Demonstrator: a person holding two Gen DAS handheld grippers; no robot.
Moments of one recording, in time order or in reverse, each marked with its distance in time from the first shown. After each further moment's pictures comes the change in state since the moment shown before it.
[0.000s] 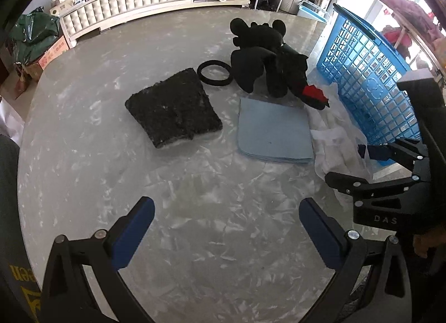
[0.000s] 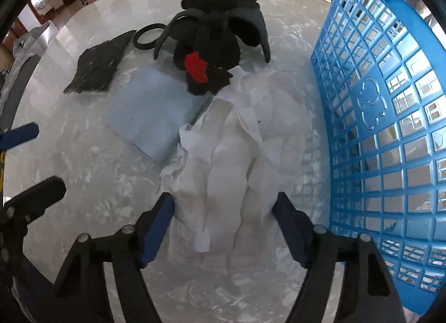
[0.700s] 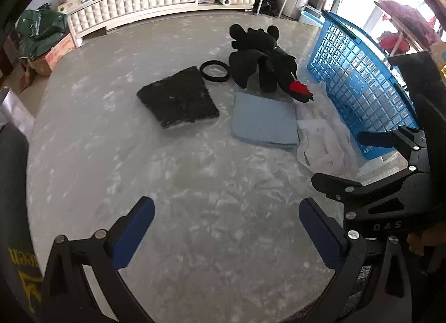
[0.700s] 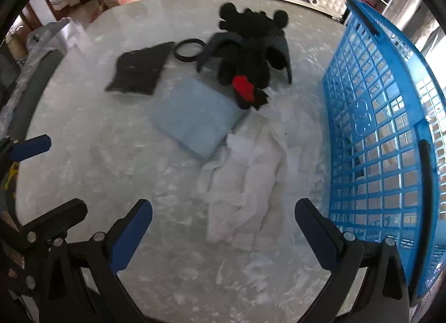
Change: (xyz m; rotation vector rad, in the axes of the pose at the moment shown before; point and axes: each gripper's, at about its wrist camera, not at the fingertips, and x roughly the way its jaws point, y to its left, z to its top) left arm -0.035 -0.004 -0.027 -0.031 -0.022 0.006; right arm -0.032 0.022 0.000 -0.039 -0.049 0.022
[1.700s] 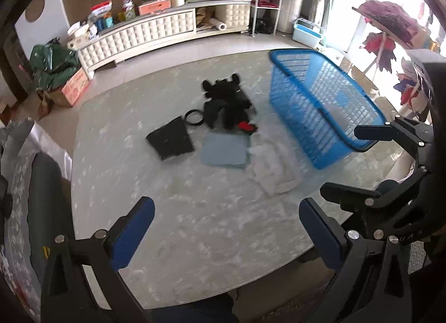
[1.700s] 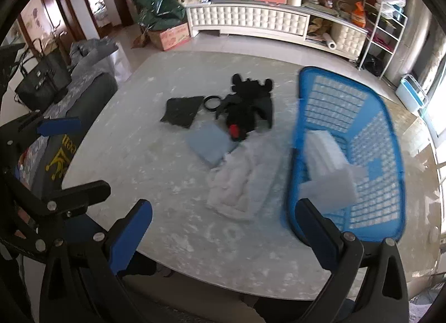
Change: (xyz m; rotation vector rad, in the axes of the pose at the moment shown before) left arm -0.116 -0.087 0.009 0.089 -0.101 0.093; right arm -0.125 -0.037 -0.036 -0.124 -0.217 0.143
